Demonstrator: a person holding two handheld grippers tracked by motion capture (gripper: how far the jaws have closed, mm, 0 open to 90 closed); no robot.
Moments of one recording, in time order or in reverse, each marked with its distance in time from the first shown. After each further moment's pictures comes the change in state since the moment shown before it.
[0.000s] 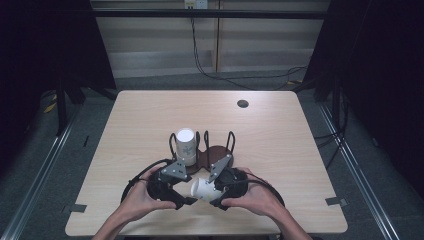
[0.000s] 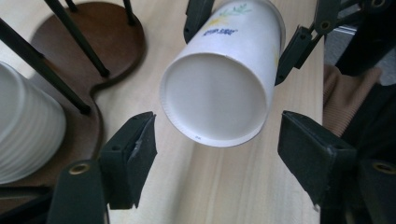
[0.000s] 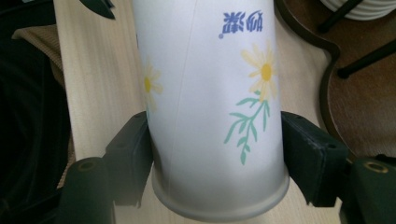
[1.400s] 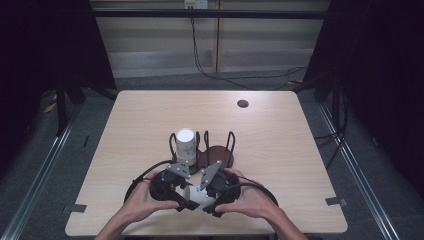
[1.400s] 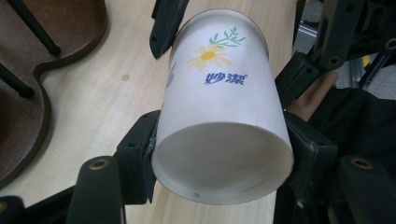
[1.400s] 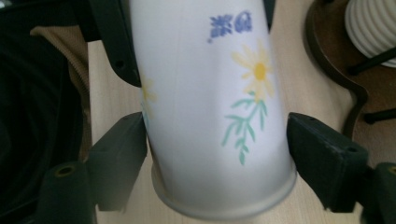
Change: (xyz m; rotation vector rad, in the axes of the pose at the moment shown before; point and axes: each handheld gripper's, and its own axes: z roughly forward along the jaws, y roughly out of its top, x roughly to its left) left arm -0.003 0.005 0.004 0.030 -0.115 -0.100; right arm 0.014 0.013 0.006 -0.027 0.017 -0.089
